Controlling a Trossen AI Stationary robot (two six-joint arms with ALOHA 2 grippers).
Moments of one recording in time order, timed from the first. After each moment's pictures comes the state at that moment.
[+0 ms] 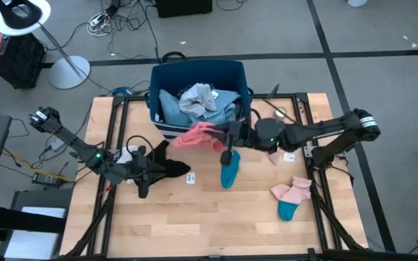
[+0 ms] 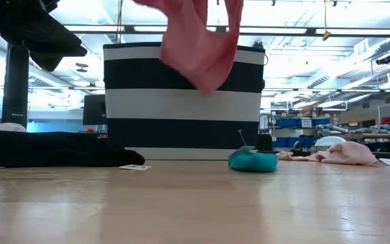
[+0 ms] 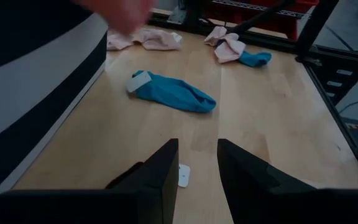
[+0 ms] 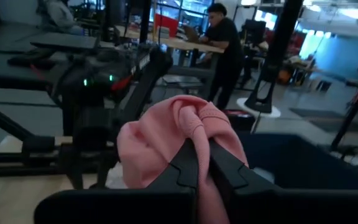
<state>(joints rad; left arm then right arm) -0.61 0.73 0.40 -0.12 -0.66 -0.49 0.17 1.44 1.30 0.11 0.45 -0.17</state>
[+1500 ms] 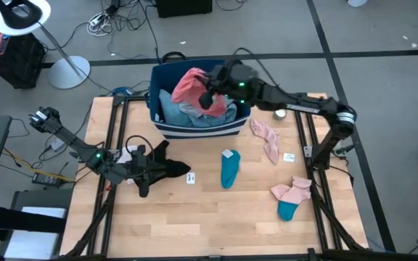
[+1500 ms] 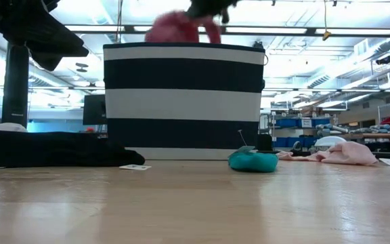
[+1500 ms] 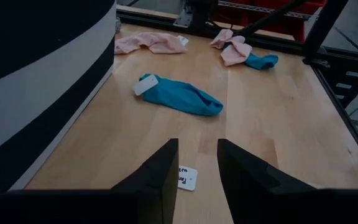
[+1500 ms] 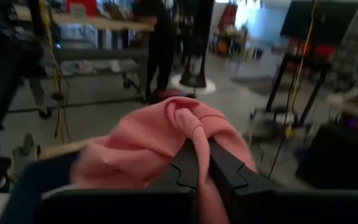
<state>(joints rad) -0.61 0.73 0.40 -0.13 -0.69 -0.48 -0.29 1.70 1.62 0.00 0.28 -0.11</state>
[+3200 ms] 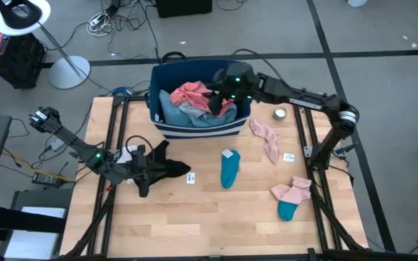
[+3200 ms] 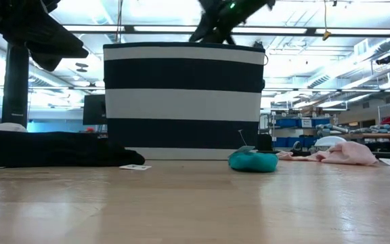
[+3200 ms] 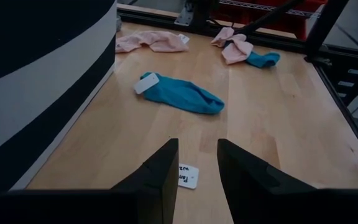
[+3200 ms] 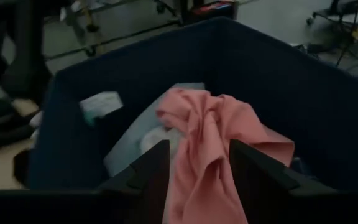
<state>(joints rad) -0.61 0.73 0.40 -0.13 -0.69 -0.48 -0.37 1.66 1.62 -0.39 0.02 0.09</state>
